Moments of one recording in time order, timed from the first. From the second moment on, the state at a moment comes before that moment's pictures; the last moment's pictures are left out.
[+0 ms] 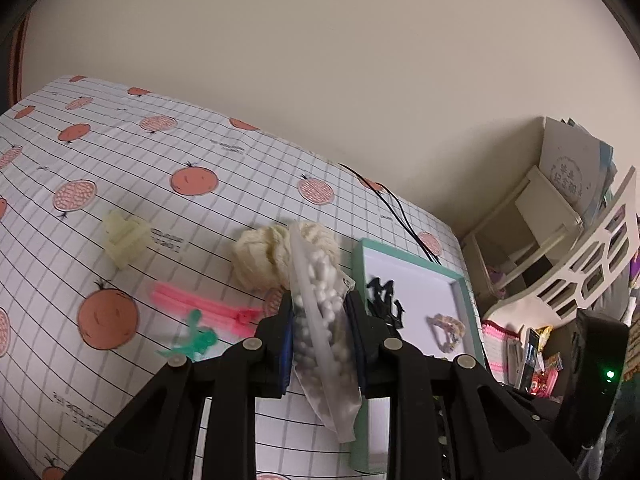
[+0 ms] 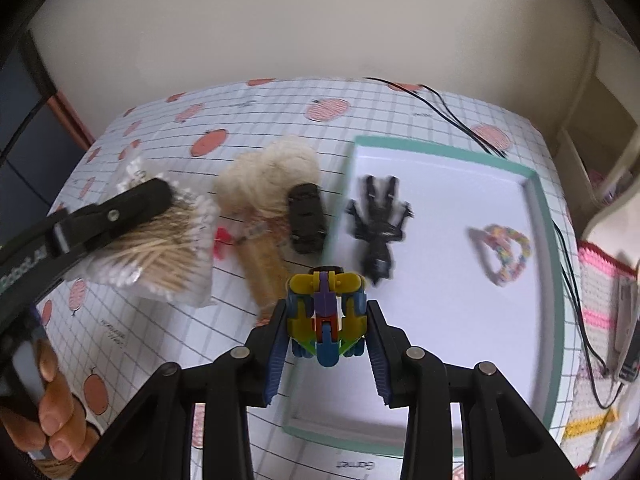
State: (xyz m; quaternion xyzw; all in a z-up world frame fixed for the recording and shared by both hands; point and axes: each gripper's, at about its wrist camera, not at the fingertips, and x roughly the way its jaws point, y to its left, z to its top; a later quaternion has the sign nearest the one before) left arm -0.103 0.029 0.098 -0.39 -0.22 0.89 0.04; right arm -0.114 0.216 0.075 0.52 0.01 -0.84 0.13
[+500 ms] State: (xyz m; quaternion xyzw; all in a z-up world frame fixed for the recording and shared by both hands) left arm -0.104 0.092 0.082 -0.42 -0.20 0.88 0.08; right arm -0.119 0.284 0.051 0.54 -0.02 -0.84 0.04
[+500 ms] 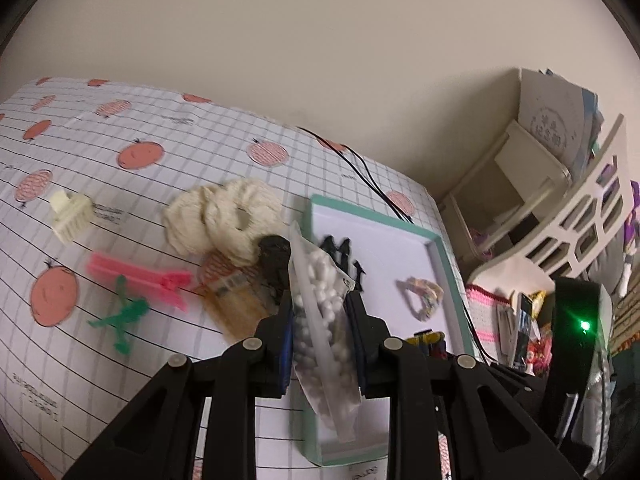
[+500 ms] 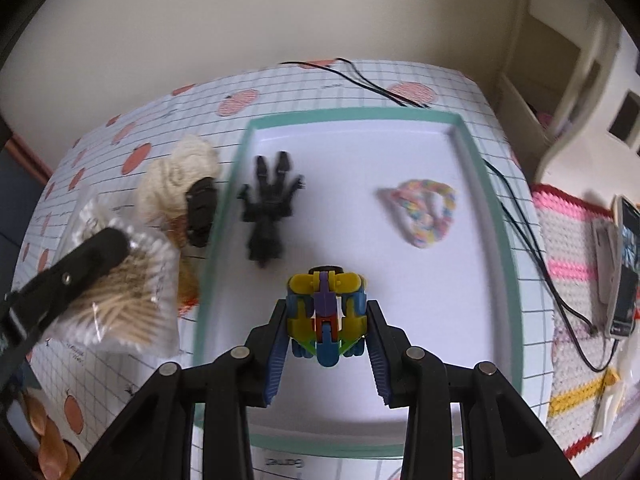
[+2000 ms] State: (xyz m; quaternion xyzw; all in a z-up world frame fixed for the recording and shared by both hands) left arm -0.110 0.161 0.027 -0.54 -0.12 0.83 0.13; right arm -0.118 0.316 0.025 0.56 -0.02 -0.83 -0.01
